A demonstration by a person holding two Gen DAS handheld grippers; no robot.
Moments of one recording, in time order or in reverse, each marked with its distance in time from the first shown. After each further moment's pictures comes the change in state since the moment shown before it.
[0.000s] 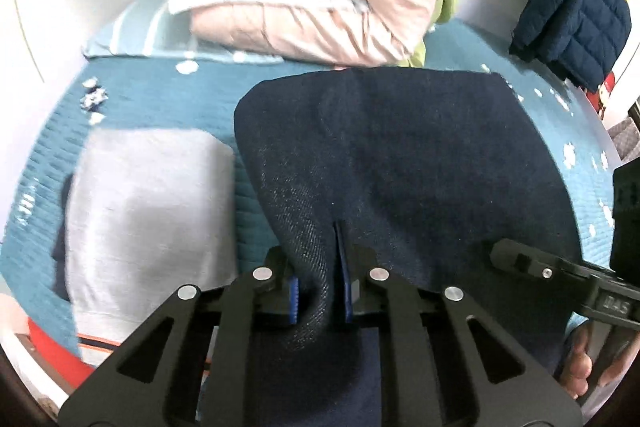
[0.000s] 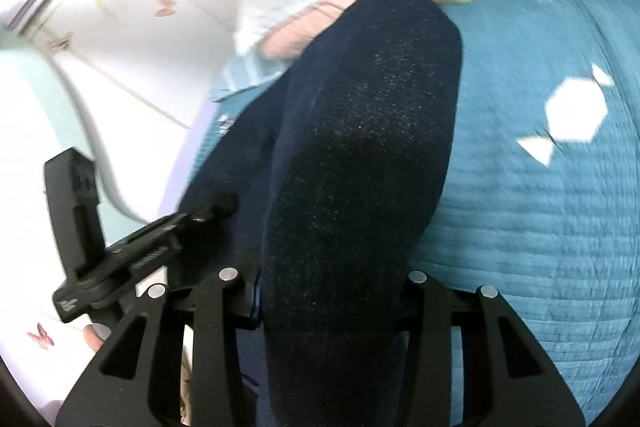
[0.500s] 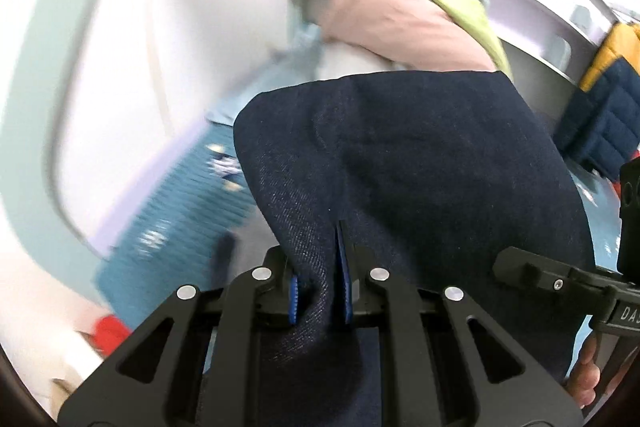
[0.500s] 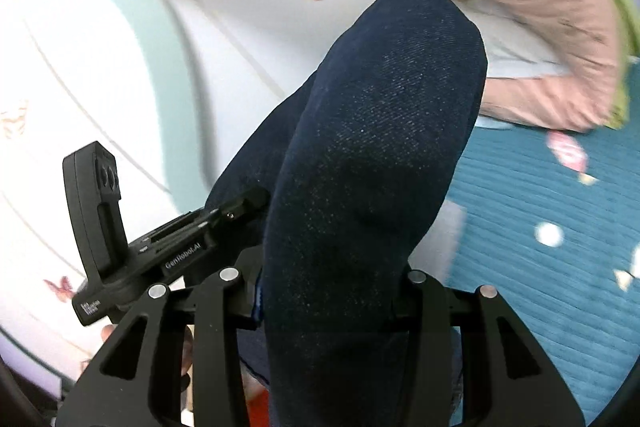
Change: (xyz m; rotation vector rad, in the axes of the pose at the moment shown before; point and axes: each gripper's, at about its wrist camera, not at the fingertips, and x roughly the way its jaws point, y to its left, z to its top) left arm -0.186 0.118 0.041 -0.157 -0.250 0.197; right arm 0.020 0.222 0.045 -0.265 0.036 0.244
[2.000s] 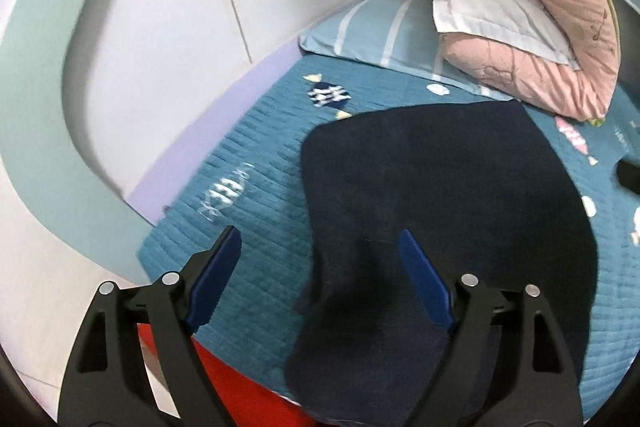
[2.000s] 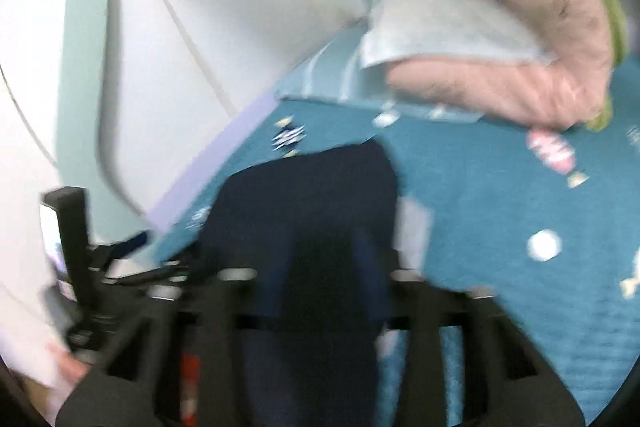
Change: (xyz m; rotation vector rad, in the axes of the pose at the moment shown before) left arm 0.142 0.079 -0.098 0.036 0.120 0.281; right arm 0.141 -0.070 -0.051 -0.050 0.017 -0.305
